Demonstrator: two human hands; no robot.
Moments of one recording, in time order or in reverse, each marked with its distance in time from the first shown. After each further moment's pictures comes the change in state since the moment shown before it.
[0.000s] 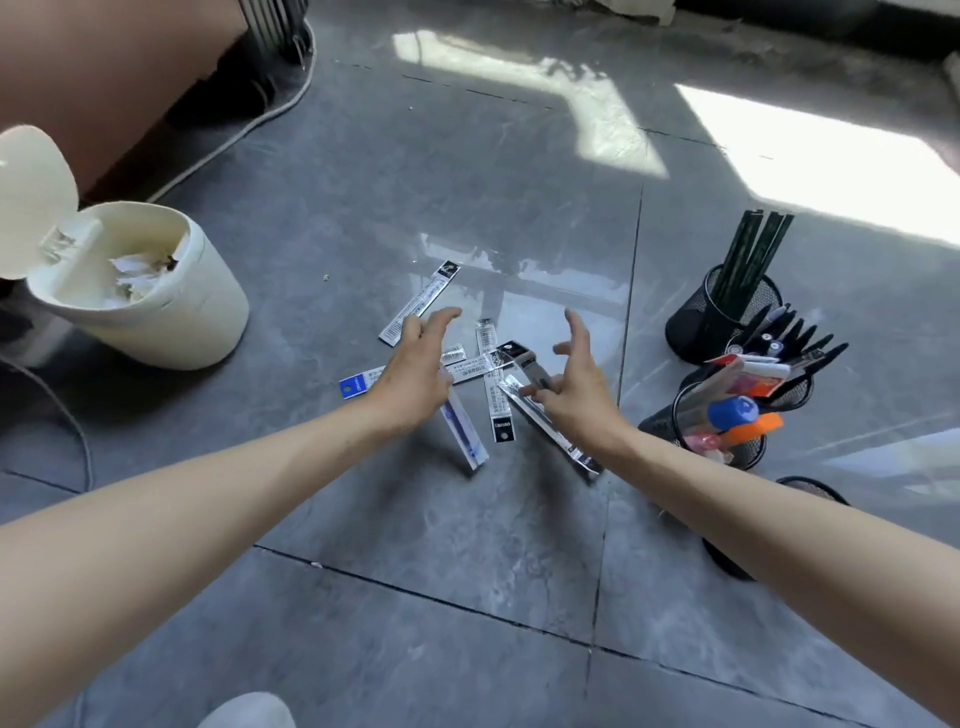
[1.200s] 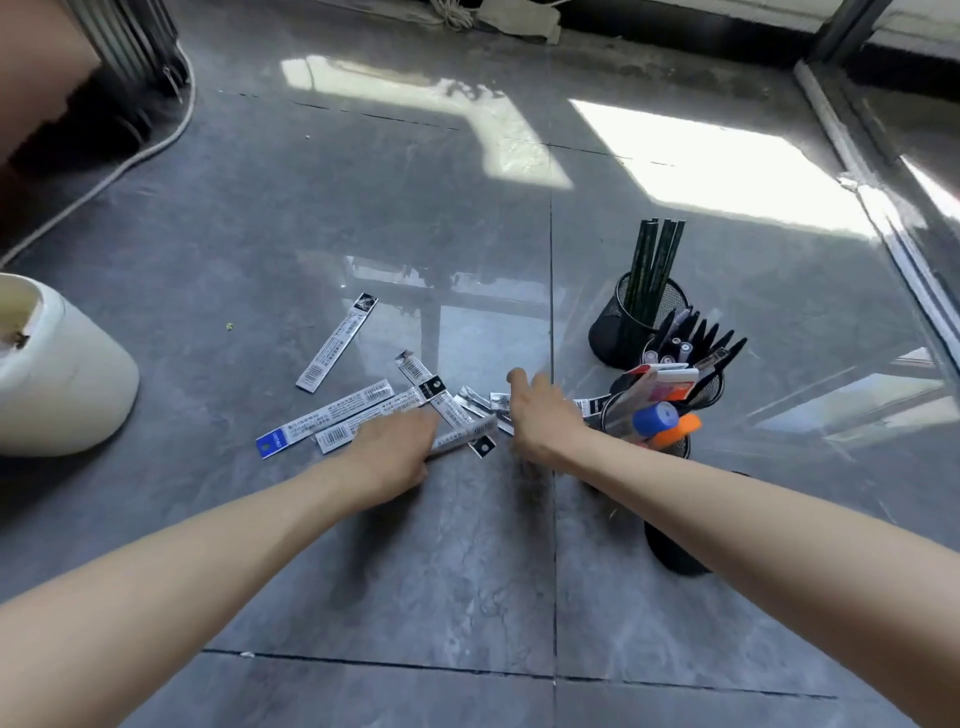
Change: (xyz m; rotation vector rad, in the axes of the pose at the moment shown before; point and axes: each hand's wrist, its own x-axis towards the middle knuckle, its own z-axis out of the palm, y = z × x) left_hand 0.018 0.004 0.052 0.696 -0.349 0.239; right_hand 0.008 0.007 -0.030 -0.902 -0.163 0.172
